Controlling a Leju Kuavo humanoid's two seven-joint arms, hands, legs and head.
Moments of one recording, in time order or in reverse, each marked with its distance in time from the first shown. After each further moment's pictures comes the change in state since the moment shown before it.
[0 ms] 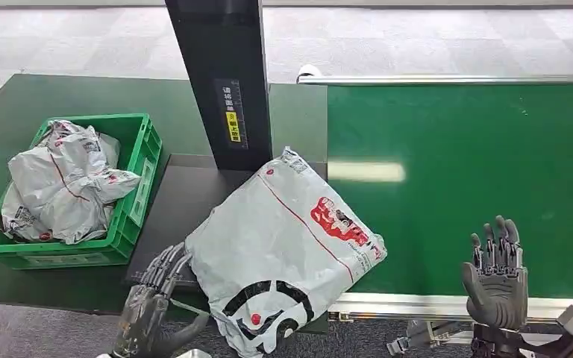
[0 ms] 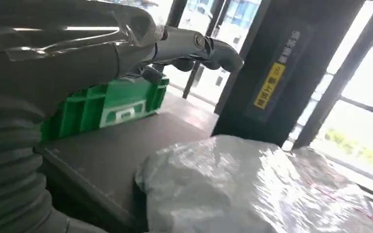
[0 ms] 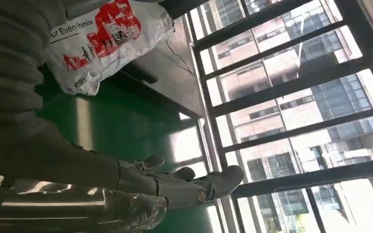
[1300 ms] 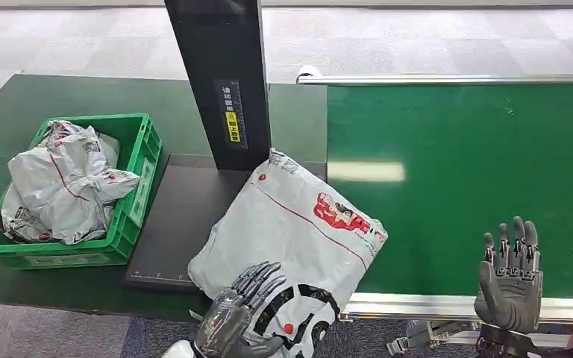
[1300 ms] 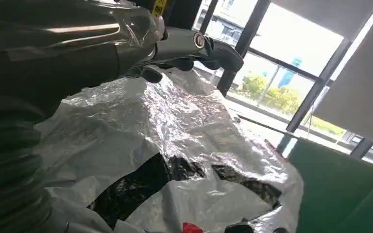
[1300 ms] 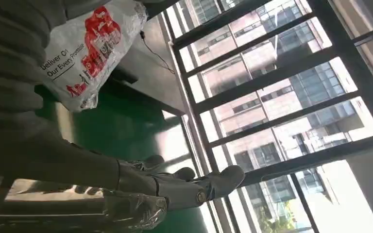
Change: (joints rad) left arm -0.239 0.015 -0.363 0.293 -0.014 0.014 0.015; right arm 0.013 0.024 -0.002 -0.061 -0.087 -0.050 0.016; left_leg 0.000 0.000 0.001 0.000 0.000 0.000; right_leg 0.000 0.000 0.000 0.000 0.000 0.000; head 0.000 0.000
